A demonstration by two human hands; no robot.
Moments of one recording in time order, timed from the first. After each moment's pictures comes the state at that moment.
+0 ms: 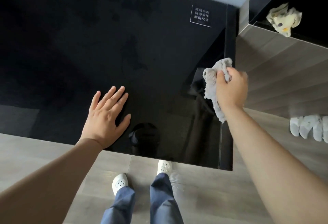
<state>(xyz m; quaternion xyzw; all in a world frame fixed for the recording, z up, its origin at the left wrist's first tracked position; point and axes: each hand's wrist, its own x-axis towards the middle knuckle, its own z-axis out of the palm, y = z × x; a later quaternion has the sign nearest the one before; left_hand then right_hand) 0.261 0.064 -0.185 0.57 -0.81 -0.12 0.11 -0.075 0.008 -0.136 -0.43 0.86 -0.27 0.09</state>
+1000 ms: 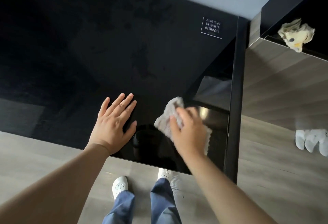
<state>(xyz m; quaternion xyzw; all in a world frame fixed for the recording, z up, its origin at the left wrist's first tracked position) 0.262 0.062 -0.183 0.57 -0.81 -0.12 0.09 0.038 0.083 -0.160 -0.63 0.74 -0.21 0.12</state>
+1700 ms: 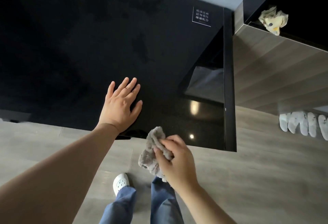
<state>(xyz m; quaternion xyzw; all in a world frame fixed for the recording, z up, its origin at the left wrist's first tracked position) 0.265 0.065 -0.188 0.56 -0.81 -0.14 0.12 0.096 0.214 -0.148 -0.61 0.70 -0.26 0.26</state>
